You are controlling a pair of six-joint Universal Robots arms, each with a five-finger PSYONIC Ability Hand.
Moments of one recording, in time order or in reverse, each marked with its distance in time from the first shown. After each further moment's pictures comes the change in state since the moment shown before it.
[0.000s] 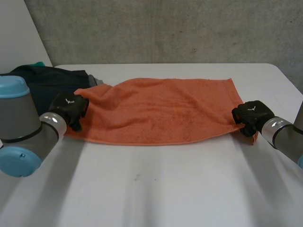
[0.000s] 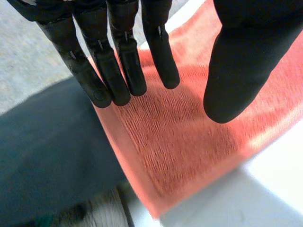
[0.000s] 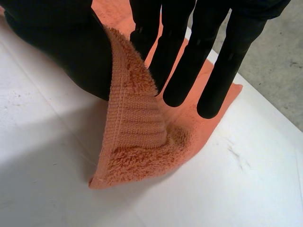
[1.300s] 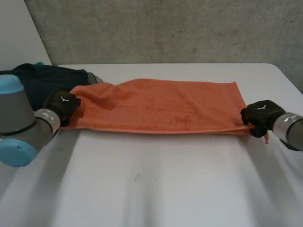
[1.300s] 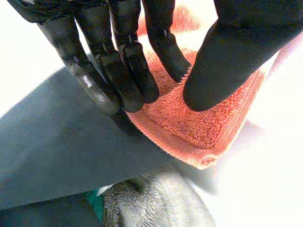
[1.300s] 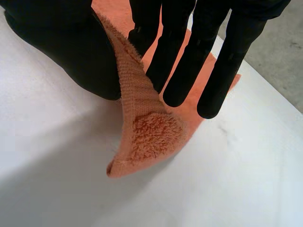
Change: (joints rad) left arm 0.076 -0.066 0.077 0.000 0.045 0.242; right arm -0.043 -0.089 -0.034 0.224 0.022 -0.054; left_hand 0.307 0.365 0.358 0.367 0.328; right_hand 0.000 0.000 0.000 0.000 0.005
